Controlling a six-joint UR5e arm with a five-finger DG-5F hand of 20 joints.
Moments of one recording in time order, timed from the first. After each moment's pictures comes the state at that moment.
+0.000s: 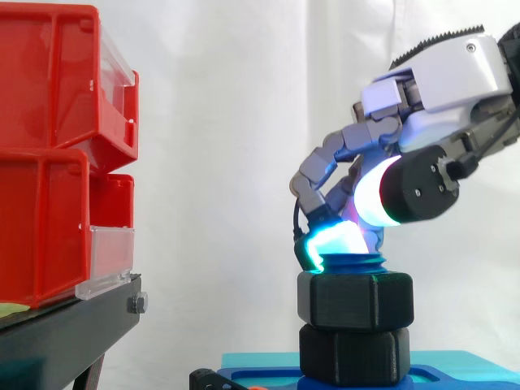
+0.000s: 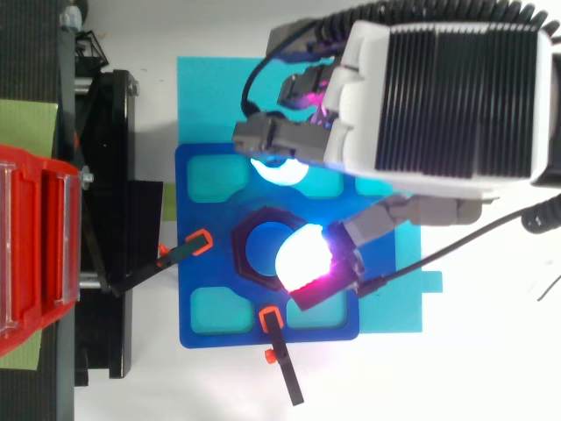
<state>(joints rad) 0.12 -2.24 -0.93 -3.34 -1.47 -1.48</state>
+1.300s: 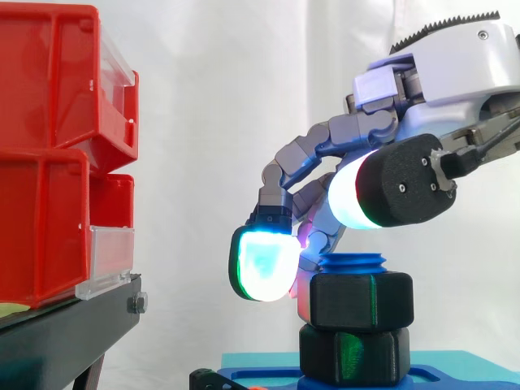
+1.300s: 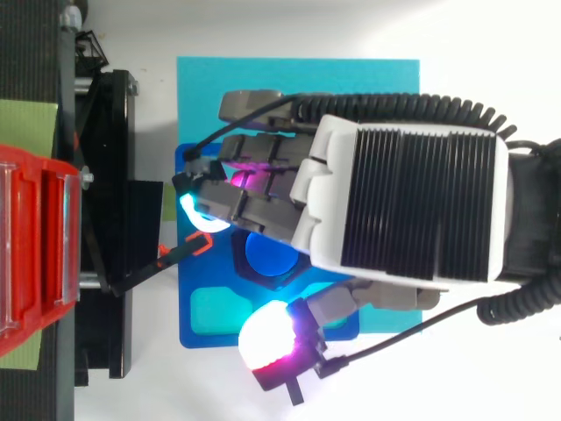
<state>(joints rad) 0.21 -2.24 -1.02 -3.18 -1.38 -1.42</state>
